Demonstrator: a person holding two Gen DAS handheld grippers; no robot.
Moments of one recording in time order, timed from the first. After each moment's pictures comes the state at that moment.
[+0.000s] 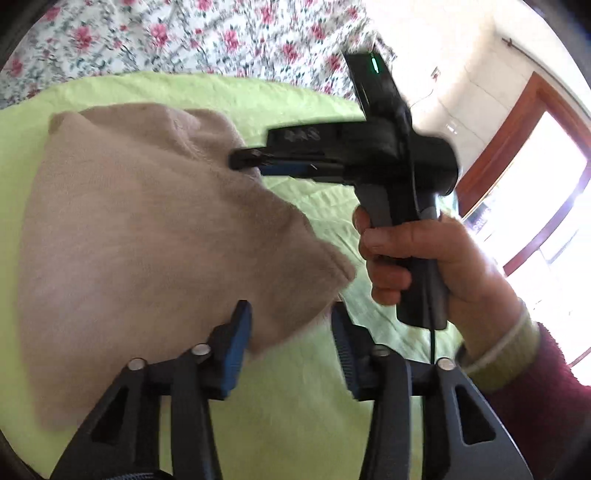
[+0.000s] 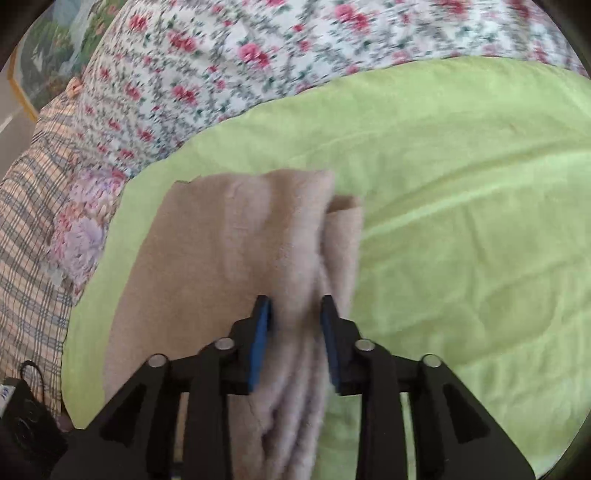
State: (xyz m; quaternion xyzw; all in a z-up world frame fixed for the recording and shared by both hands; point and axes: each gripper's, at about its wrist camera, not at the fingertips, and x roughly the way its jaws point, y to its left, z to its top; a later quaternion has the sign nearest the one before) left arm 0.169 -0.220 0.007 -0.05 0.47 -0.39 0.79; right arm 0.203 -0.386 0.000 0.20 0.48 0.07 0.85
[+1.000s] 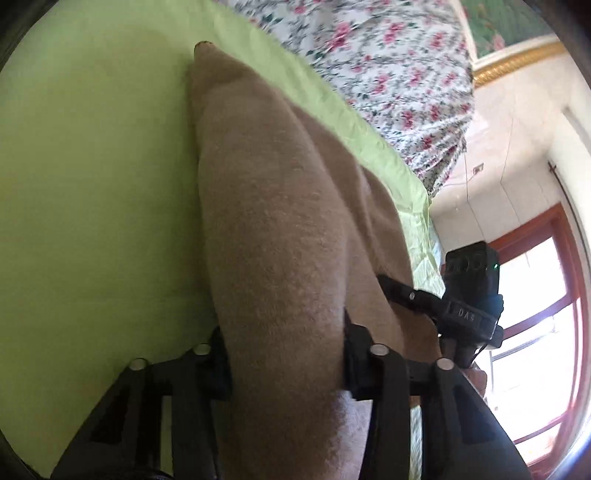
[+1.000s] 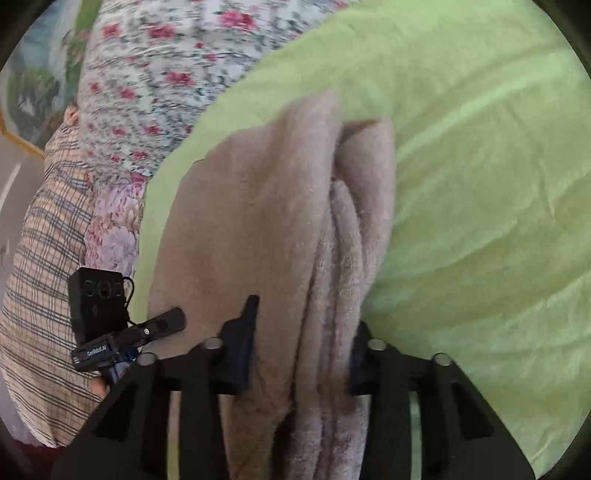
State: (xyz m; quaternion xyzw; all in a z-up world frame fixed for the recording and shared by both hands) left arm 0.316 -0.097 -0.055 -0.24 0.53 -0.34 0.74; right arm 0.205 -0.355 -0.031 0.31 0.50 0.15 0.80
